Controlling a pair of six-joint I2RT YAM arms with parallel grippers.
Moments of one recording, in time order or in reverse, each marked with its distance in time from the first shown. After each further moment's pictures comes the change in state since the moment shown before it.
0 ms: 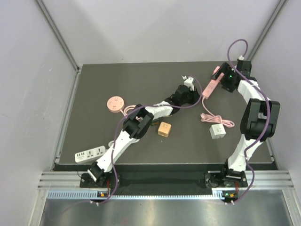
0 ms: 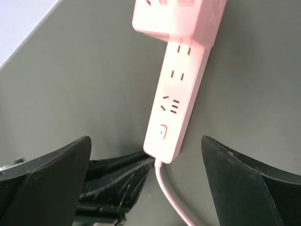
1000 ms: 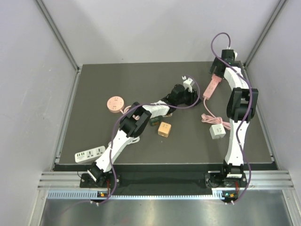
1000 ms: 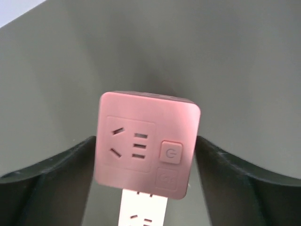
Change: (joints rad) left arm 0.023 -0.096 -0.168 0.083 0.172 0.071; right arm 0.105 0.505 0.671 -0.234 0.430 -0.189
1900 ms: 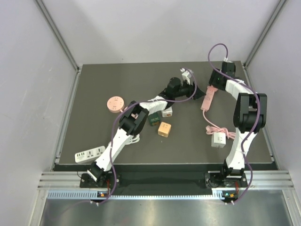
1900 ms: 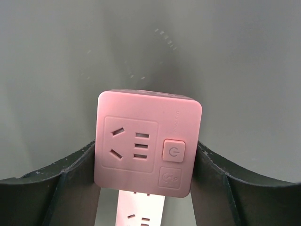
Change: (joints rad) left arm 0.055 0.055 0.141 0.085 0.201 -0.097; right arm 0.013 -0.332 -0.592 0.272 -0.133 -0.040
